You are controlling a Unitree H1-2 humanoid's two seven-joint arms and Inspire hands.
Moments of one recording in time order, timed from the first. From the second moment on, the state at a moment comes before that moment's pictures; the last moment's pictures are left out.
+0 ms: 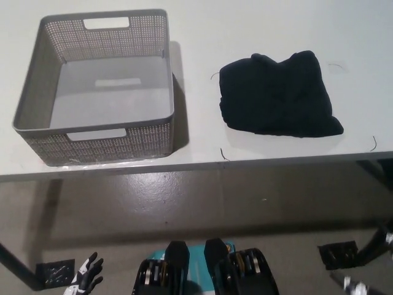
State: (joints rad) left_arm 0.19 0.17 0.01 0.24 -0.01 -0.40 -0.08; right_arm 0.23 -0.24 -0.02 -0.26 -0.32 -0.24 -0.06
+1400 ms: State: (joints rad) left_arm 0.18 0.17 0.05 0.24 -0.03 -0.44 -0.13; right_arm -0.44 -0.24 0.28 0.13 -0.75 0.15 0.08
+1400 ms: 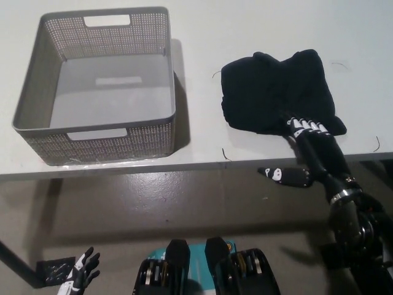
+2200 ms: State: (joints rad) left_arm 0.19 0.17 0.05 0.24 -0.03 -0.44 -0.15; right_arm -0.50 -0.29 0.29 0.14 -0.77 0.21 0.10
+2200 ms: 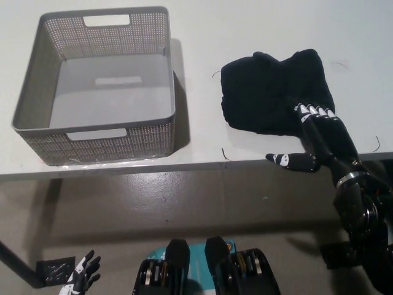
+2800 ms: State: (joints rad) left_arm 0.19 0.17 0.05 0.24 -0.03 -0.44 -0.16; right_arm -0.54 -0.29 0.28 0.33 -0.76 0.21 0.08
